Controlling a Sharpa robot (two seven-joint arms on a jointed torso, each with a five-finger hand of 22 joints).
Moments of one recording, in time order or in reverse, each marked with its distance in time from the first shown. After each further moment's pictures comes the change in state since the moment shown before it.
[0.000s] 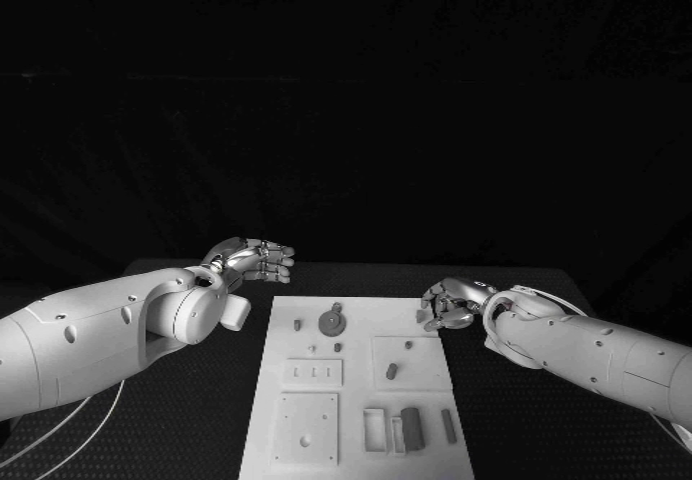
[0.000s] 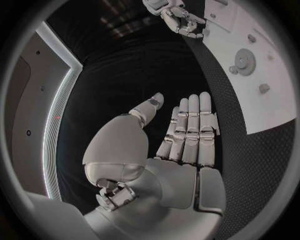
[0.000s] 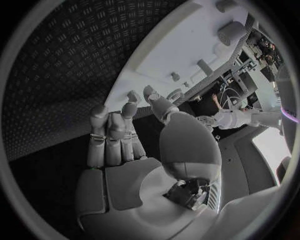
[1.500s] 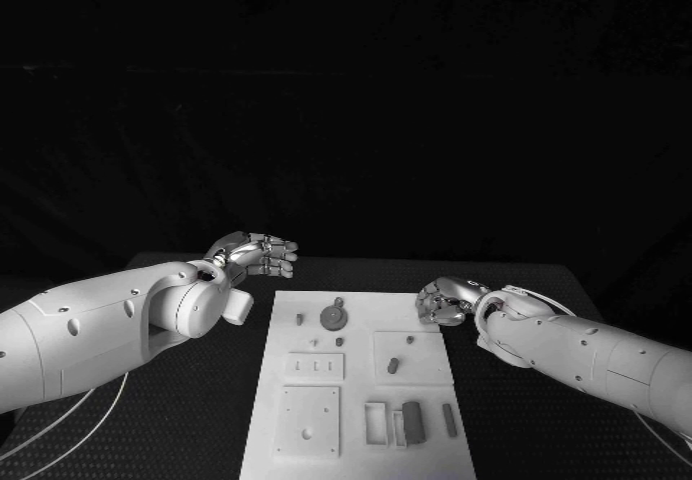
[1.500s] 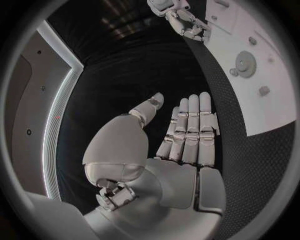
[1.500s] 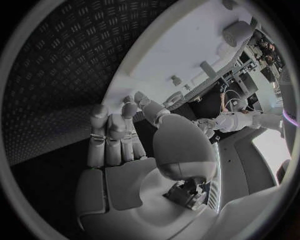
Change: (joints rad) left arm 0.000 -0.005 0.000 0.007 -0.001 0.009 0.000; left_hand 0.000 0.000 0.000 0.000 0.000 0.000 0.000 0.000 -0.001 -0.006 0.001 0.000 0.003 0.000 0.000 -0.004 0.004 0.007 0.000 0.000 0.000 0.002; right arm -0.022 0.056 0.000 -0.053 0.001 -0.012 0.004; right_hand 0.055 0.116 0.010 -0.004 0.000 0.030 -0.015 0.018 0.008 -0.003 -0.011 0.000 0.000 -0.005 -0.005 0.000 0.002 0.000 0.002 0.002 0.000 0.000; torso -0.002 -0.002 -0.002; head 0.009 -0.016
